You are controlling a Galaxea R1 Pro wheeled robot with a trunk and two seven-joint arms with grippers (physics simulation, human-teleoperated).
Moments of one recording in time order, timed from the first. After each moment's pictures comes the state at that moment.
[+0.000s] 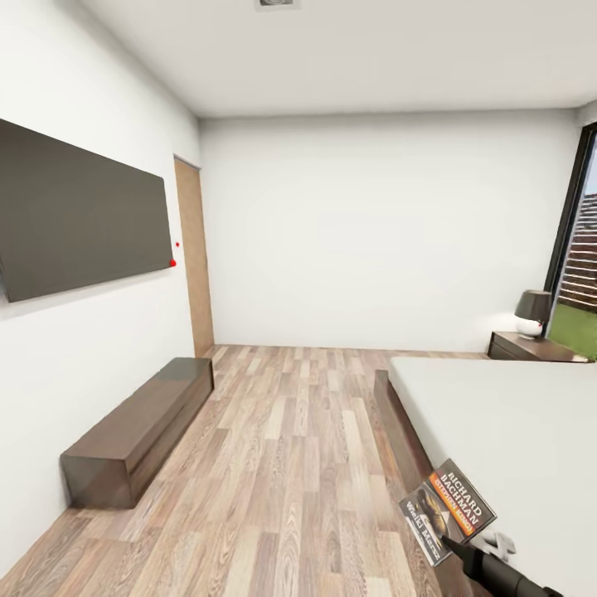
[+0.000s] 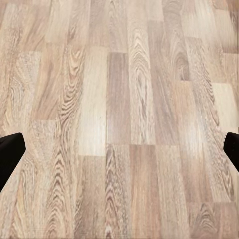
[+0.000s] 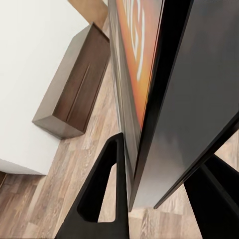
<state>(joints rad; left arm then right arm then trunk) -0.34 0.08 -0.13 -0.03 0.18 -0.33 -0.22 -0.47 -0.36 0.05 -0.08 -0.62 -0.02 0.98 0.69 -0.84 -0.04</state>
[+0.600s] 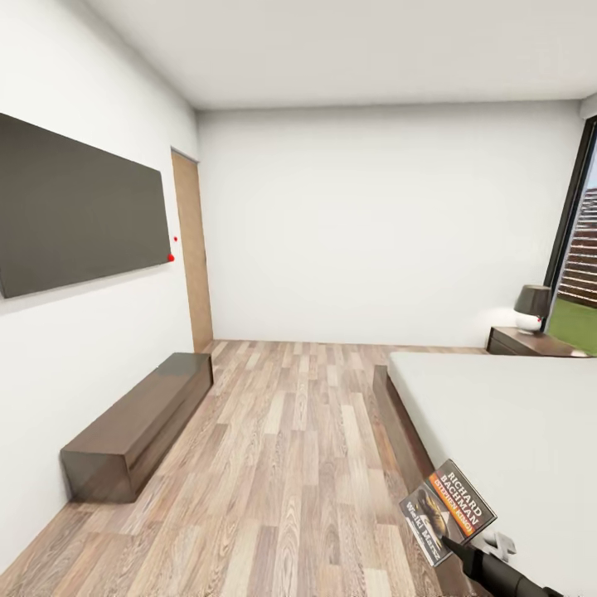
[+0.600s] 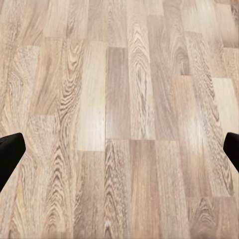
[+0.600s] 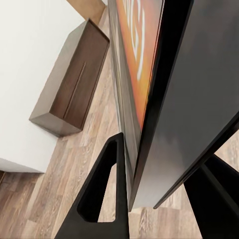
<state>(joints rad) -0.34 0.08 -0.13 -0.03 0.18 -0.33 -0.22 -0.47 -0.36 0.05 -0.08 -0.61 -0.02 0.98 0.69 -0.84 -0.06</state>
